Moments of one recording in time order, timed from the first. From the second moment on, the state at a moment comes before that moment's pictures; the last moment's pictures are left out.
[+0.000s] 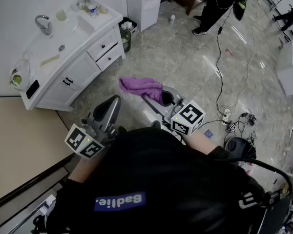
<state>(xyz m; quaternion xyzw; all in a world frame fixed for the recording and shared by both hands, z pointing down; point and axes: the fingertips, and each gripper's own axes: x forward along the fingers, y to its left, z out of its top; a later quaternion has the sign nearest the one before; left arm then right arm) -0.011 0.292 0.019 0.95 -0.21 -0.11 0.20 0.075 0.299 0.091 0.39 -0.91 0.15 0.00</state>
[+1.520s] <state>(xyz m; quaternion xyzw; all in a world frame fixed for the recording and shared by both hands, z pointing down) 0.031 0.271 0.019 0.94 -0.29 -0.11 0.17 0.136 0.257 0.124 0.36 -0.91 0.19 0.00</state>
